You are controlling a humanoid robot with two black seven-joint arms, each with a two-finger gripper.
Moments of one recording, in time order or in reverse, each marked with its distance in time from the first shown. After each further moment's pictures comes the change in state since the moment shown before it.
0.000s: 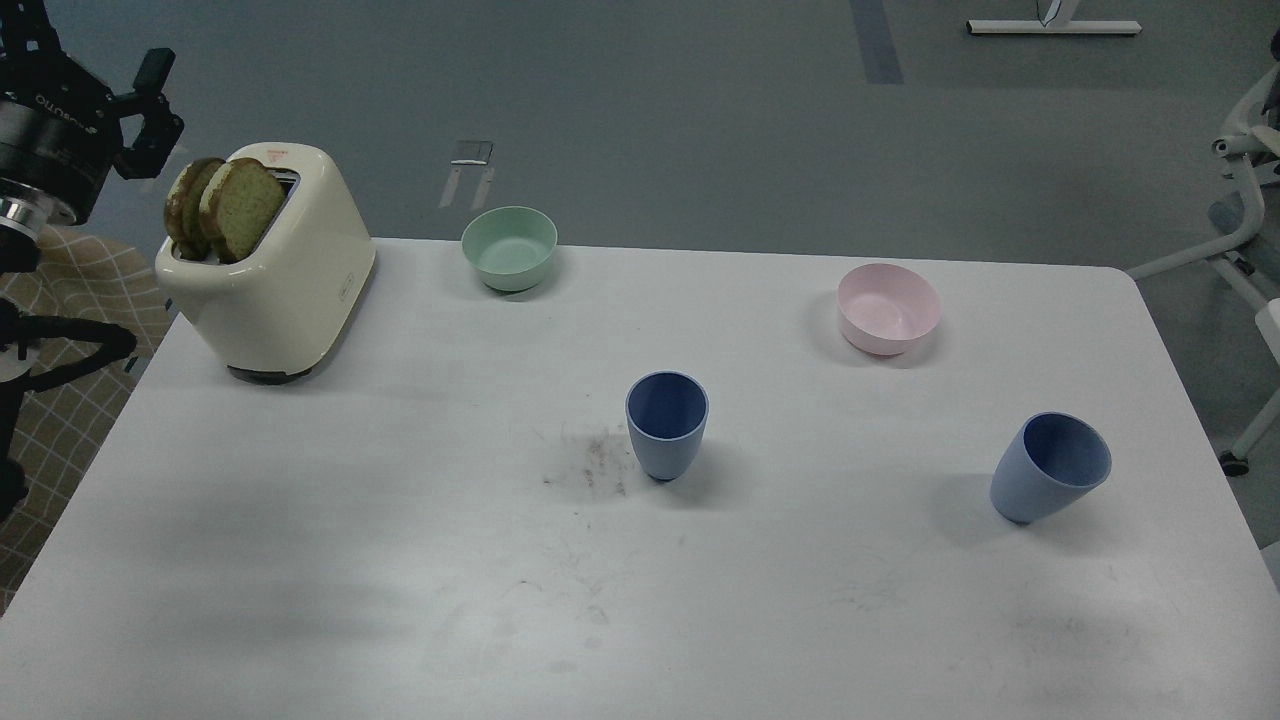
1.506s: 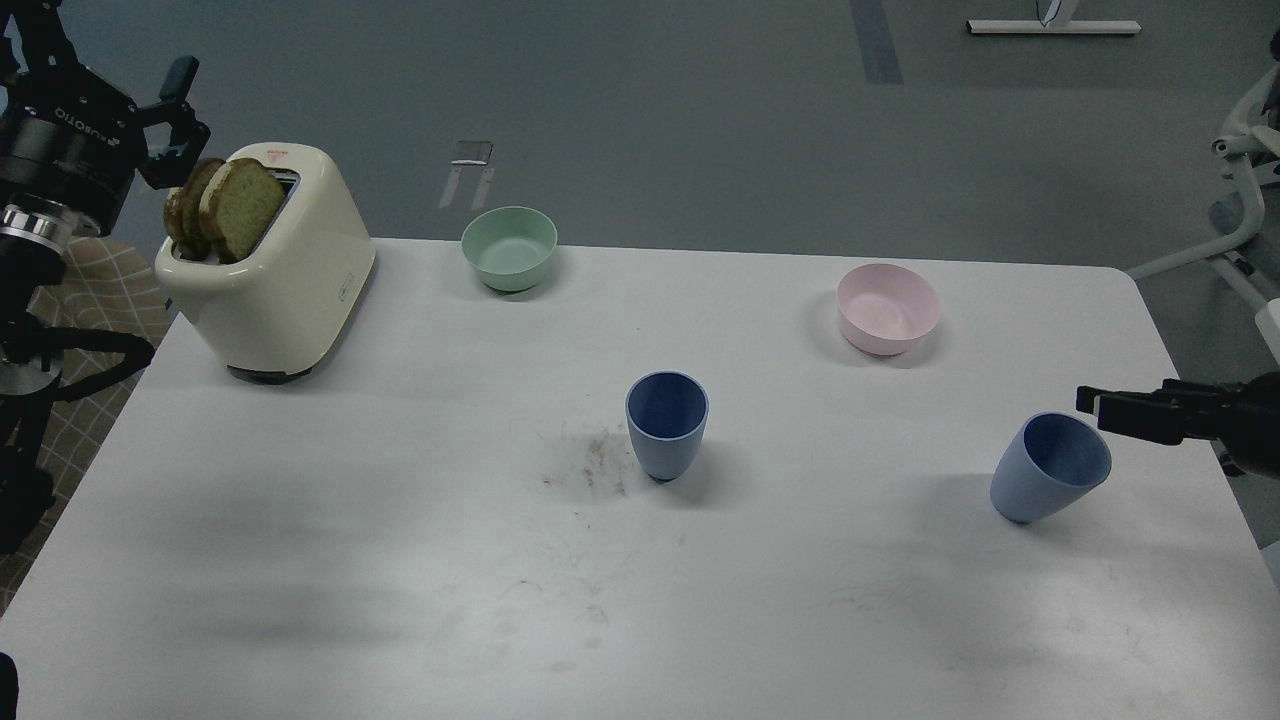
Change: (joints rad) left arm 0.017 -0.039 0.008 -0.023 -0.068 -0.018 0.000; right arm 0.073 -0.296 -0.834 0.368 -0.865 0.000 0.017
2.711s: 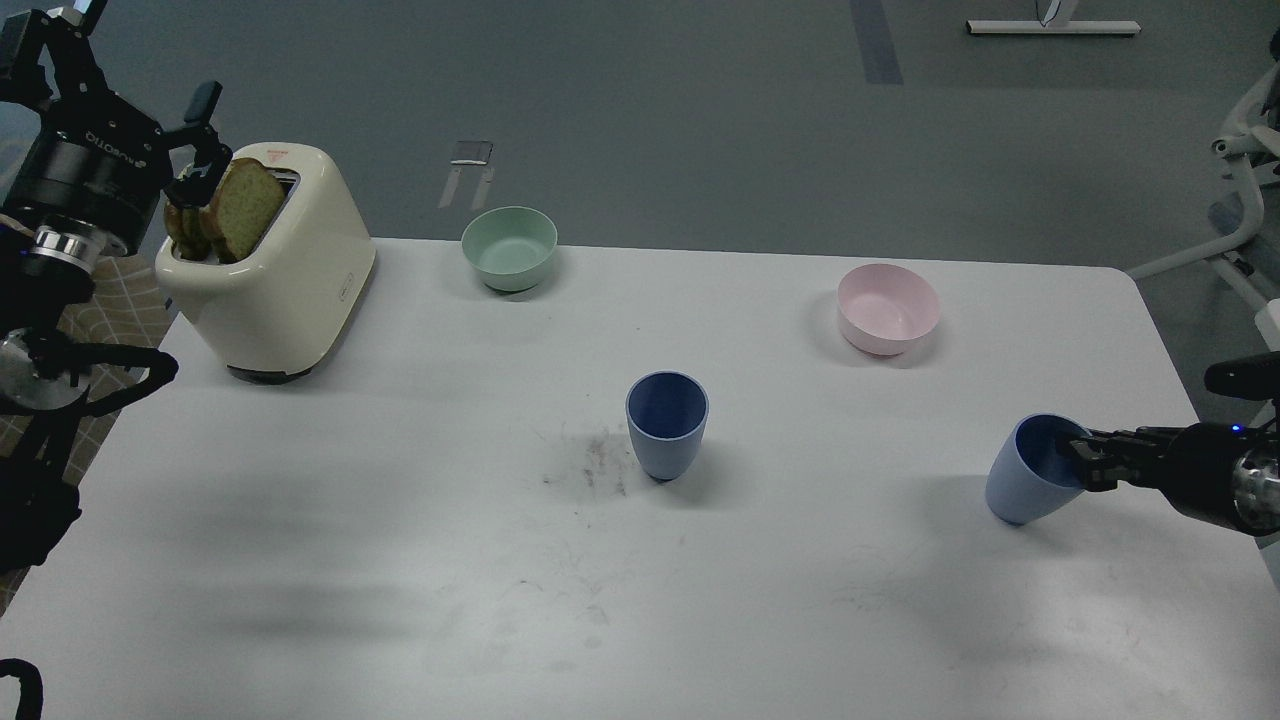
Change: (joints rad) left arm 0.016 -0.042 0.000 0.009 0.012 0.002 -0.004; right arm -0.051 0.092 -0.012 -0.014 -0.171 0.000 -0.024
